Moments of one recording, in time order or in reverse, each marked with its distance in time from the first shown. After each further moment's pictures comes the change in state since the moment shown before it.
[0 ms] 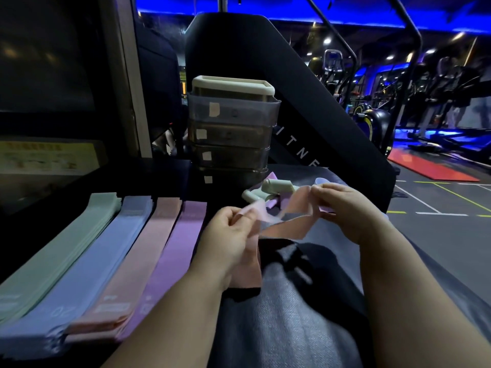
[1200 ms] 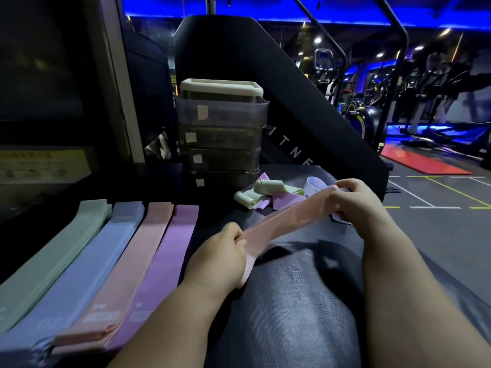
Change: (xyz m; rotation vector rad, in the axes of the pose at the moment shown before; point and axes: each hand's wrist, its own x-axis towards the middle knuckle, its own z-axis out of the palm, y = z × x) left_hand -0.011 -0.004 -0.006 0.951 -0.123 0.170; right_hand 0.028 0.027 -0.041 -0.133 0.318 0.026
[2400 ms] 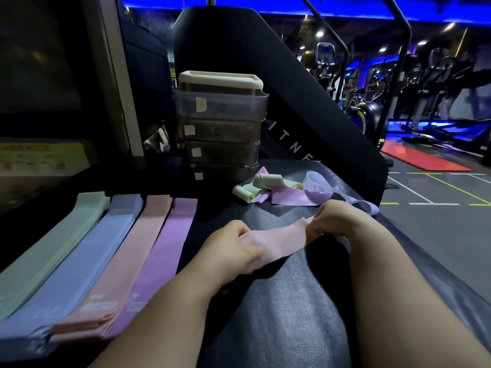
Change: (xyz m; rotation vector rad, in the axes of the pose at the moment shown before) left_hand 0.005 0.003 0.008 -0.368 -0.170 -0.077; right_hand -0.015 0.001 0.020 -0.766 -0.317 0.200
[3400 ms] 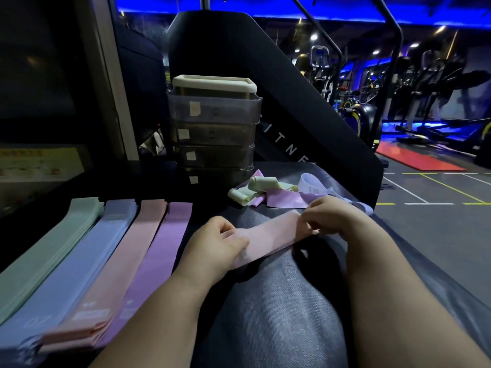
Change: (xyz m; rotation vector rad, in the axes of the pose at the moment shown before) left_hand 0.001 -0.001 -0.005 -0.065 0.217 0.000; right_hand -0.010 -0.006 -0.008 0.207 0.021 -0.137
